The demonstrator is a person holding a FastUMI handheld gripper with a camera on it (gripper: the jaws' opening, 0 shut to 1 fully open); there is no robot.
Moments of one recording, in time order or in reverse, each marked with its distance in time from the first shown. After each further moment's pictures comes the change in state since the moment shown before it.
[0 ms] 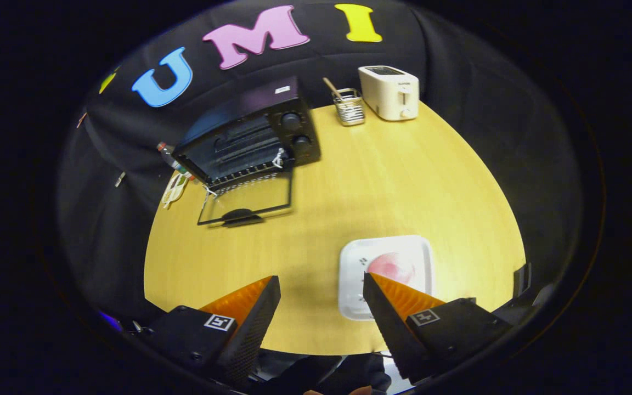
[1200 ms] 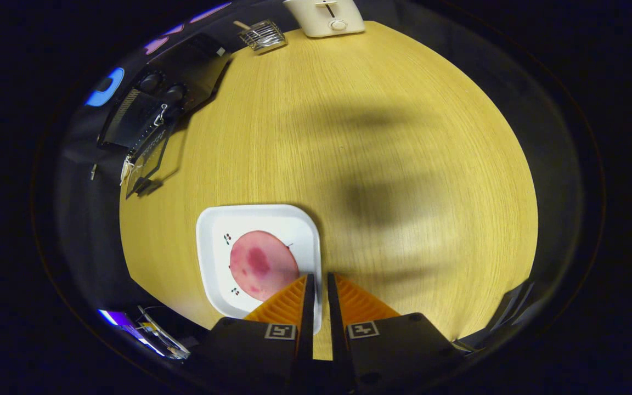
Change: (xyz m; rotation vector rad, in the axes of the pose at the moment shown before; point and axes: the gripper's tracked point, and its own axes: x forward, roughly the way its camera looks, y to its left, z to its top) arm 0.106 -0.161 -0.047 0.029 0.396 0.008
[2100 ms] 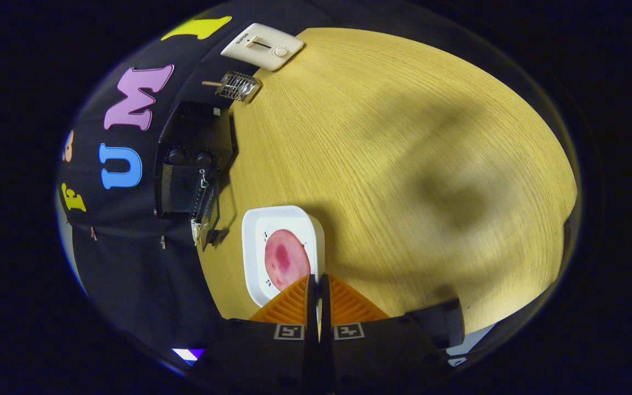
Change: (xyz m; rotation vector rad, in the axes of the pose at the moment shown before) arm -0.046 0.029 -0.004 0.450 -0.135 0.385
